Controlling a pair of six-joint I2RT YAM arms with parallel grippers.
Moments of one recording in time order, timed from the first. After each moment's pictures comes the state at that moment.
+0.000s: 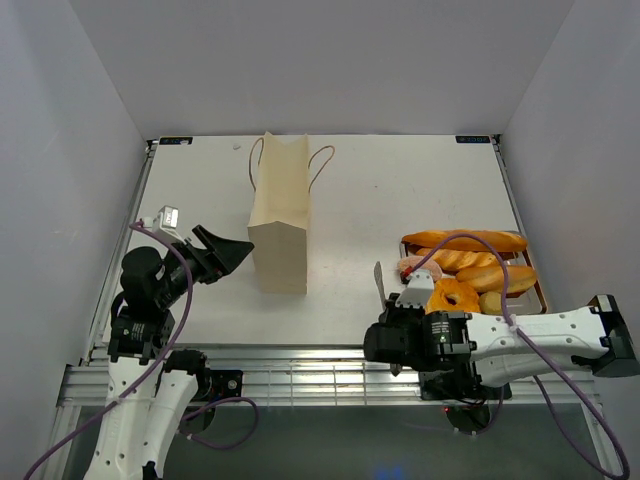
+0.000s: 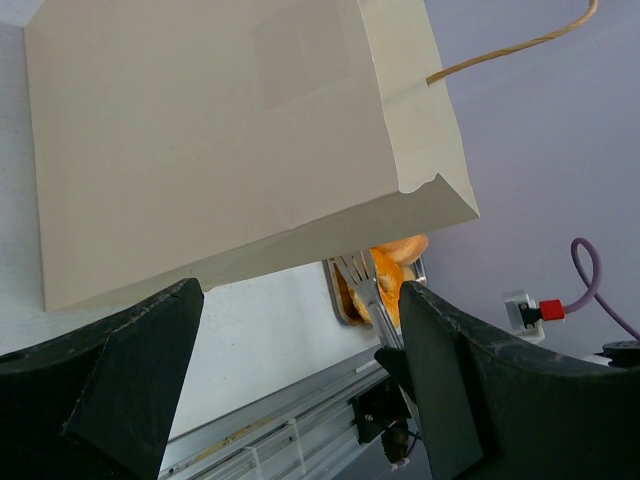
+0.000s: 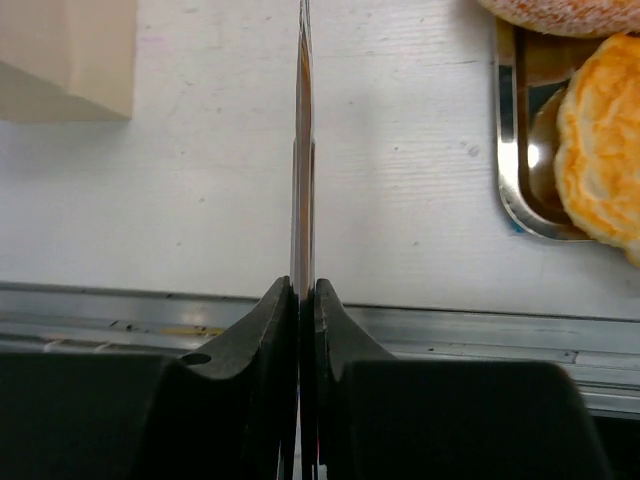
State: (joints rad) left arm -0.09 0.50 0.74 -0.45 0.47 -0.78; right arm 1.63 0.99 0.79 -1.05 0.88 1.52
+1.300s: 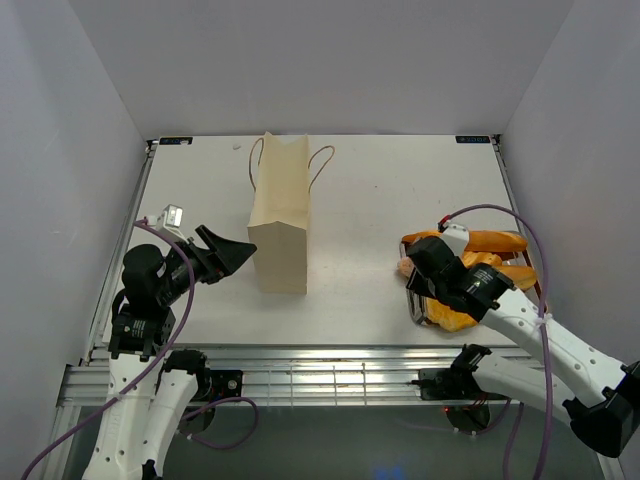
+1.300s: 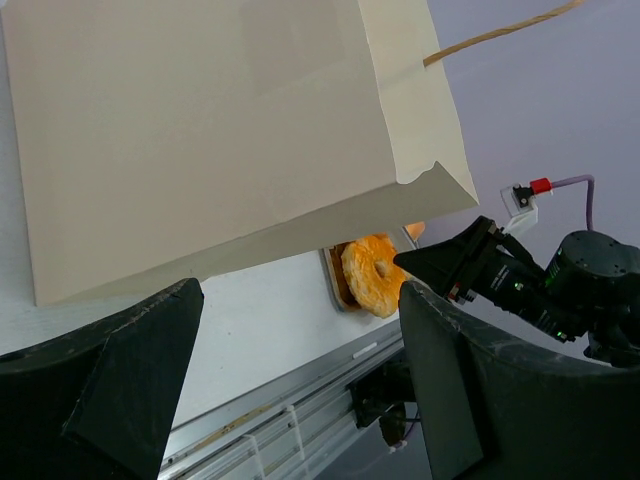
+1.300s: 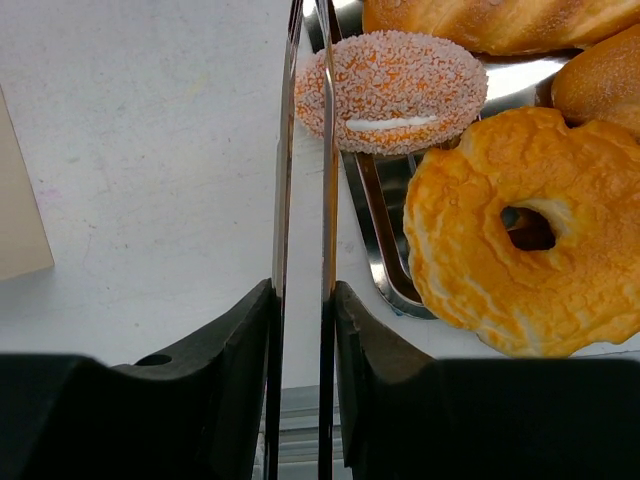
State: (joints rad) left arm -0.09 0.52 0.74 -0.45 0.51 -0.77; right arm 0.79 0.90 0.82 -0.89 0.48 0.90
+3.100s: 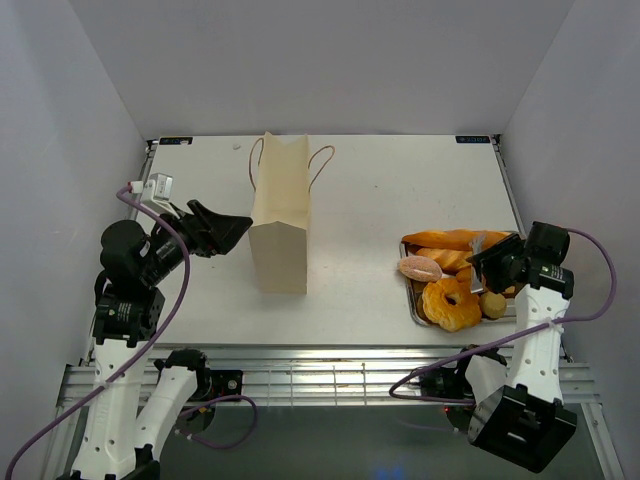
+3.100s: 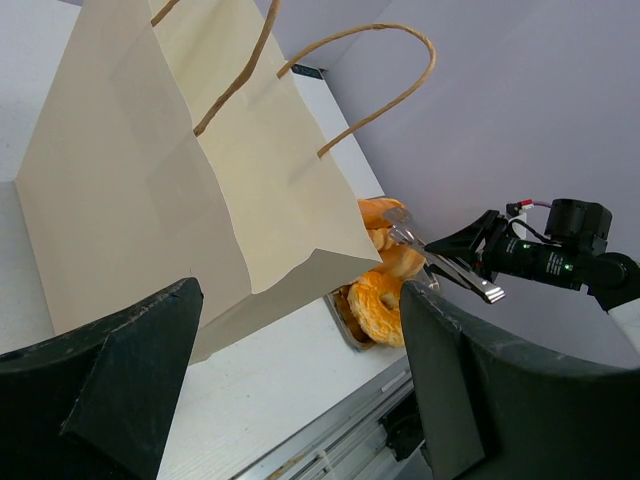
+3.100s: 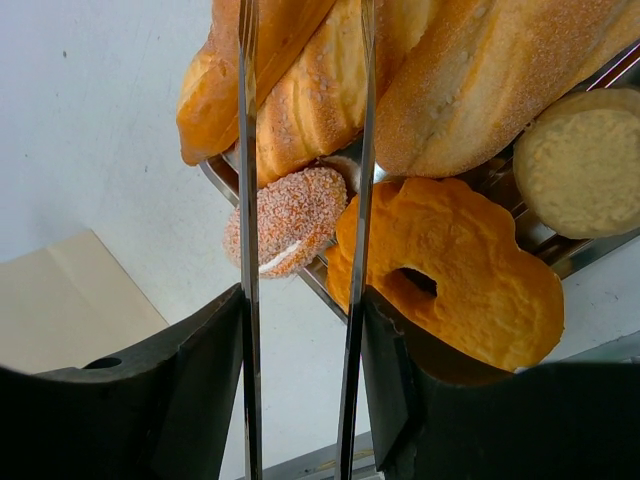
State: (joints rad) left arm -0.09 0.66 0.99 -0.40 0.54 -0.61; right arm -0.36 0.88 0.80 -0.84 -0.24 0.69
